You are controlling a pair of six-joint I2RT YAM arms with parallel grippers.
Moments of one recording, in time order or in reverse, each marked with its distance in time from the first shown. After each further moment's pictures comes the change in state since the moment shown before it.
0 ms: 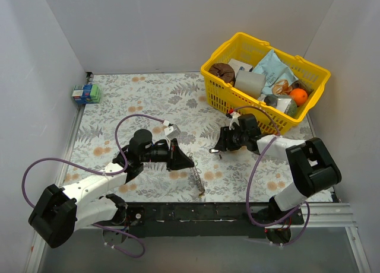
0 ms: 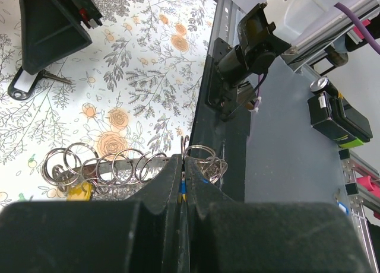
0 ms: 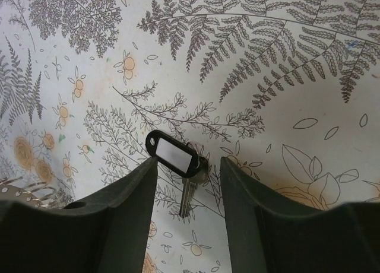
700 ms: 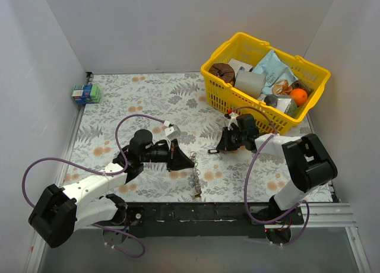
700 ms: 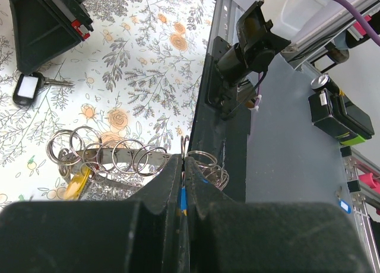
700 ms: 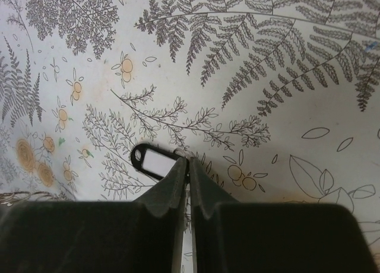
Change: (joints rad) left arm -0.005 0.000 0.000 0.001 0.003 0.012; right arm 0.000 0.059 0.016 0.027 -0.021 0.022
